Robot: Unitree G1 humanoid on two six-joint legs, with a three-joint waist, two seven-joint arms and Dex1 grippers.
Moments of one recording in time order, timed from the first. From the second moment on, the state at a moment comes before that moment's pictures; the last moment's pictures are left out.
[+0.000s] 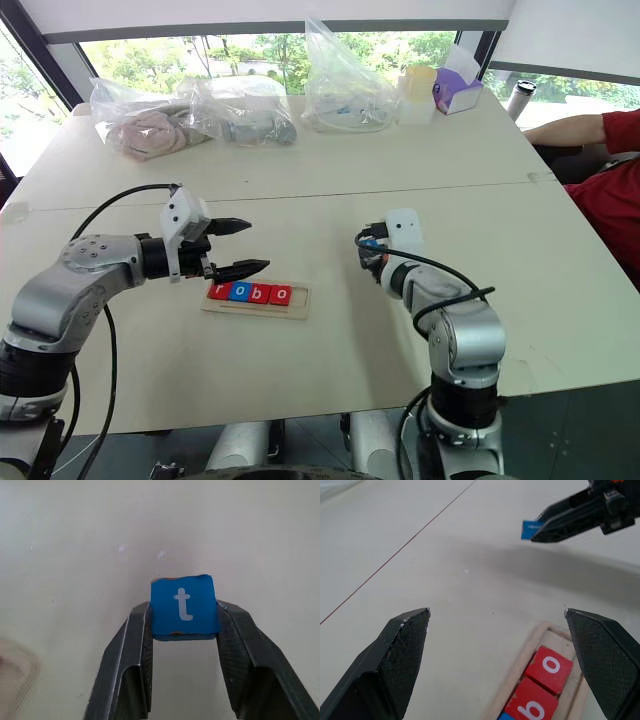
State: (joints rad) left arm -0.40 0.72 -0.03 -0.30 -0.49 0.66 -0.88; right arm -0.36 0.00 -0.12 -0.66 0.14 1.49 0.18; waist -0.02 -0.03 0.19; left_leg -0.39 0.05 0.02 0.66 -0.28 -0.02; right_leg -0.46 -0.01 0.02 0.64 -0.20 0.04
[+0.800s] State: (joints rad) left arm -0.45 0.75 -0.02 -0.20 -0.49 0.66 -1.00; right arm -0.39 -0.62 -0.06 -0.62 0.38 1.16 0.70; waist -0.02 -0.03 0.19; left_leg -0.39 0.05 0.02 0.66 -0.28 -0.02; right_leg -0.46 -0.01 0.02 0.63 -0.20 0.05
